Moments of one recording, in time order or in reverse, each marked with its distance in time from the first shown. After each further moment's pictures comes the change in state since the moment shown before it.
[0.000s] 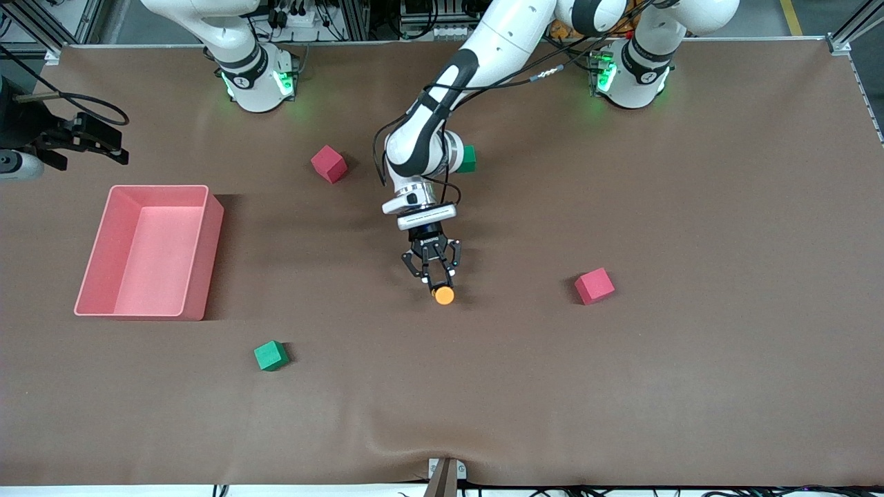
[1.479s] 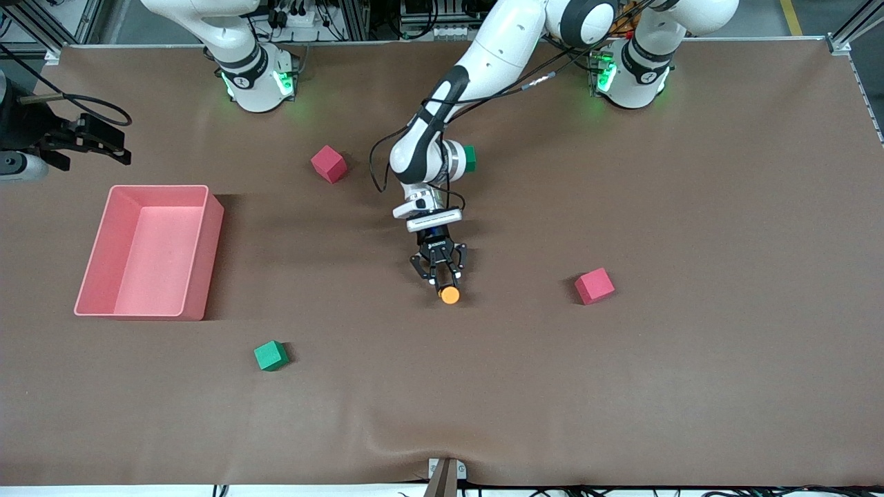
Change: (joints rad) left arm -0.018 0.093 0.000 0.000 0.088 -0.042 -0.137; right arm 0.002 0.000 0.002 -0.006 0.000 0.000 0.001
